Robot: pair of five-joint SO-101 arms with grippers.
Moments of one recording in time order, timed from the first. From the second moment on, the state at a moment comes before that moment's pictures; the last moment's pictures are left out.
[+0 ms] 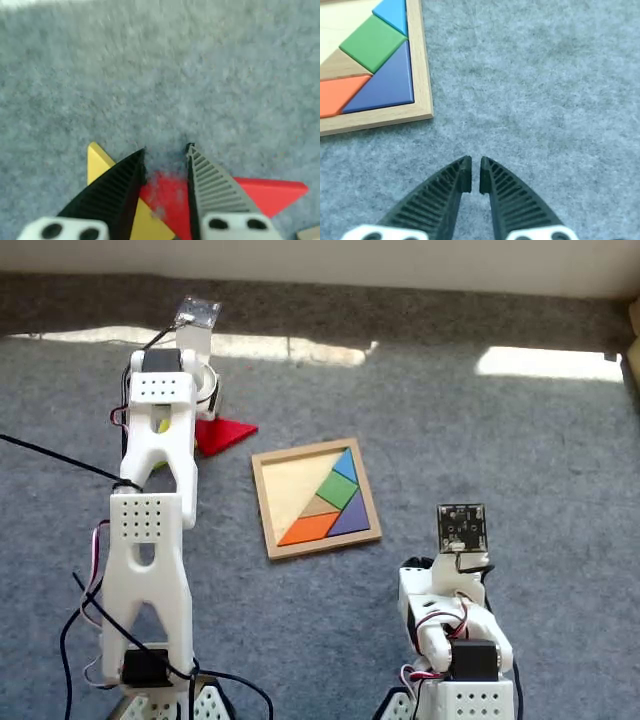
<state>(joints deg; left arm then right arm) -8.4 68.4 -68.7 83.1 -7.7 -6.3 -104.1 96.0 63.4 4.2</state>
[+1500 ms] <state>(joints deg) -2.9 25.5 -14.6 93.1 -36.9 -6.3 -104.1 96.0 63.4 4.2</state>
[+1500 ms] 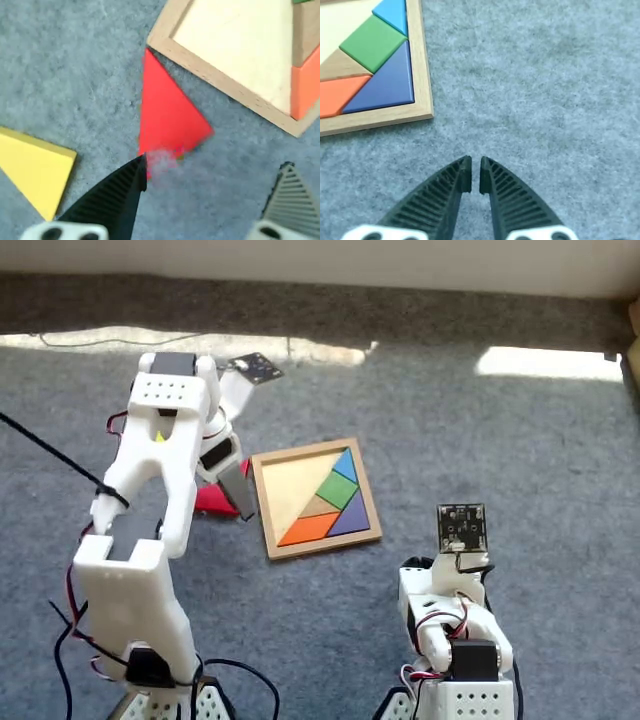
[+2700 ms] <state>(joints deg) -4.0 45.8 -29.8 92.4 -43.5 -6.3 -104.1 96.0 63.4 4.2</state>
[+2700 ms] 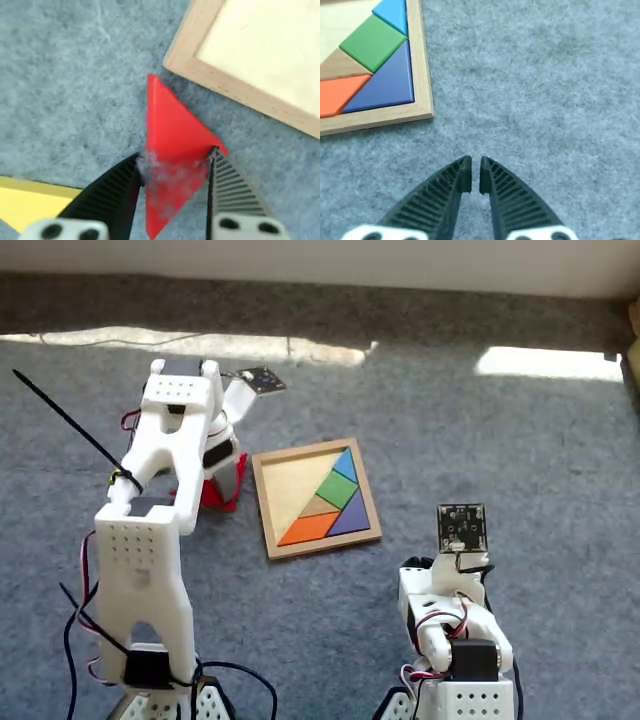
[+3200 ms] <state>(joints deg) -2.2 42.9 -30.5 98.9 -39.0 -6.3 -104.1 96.0 63.4 4.2</state>
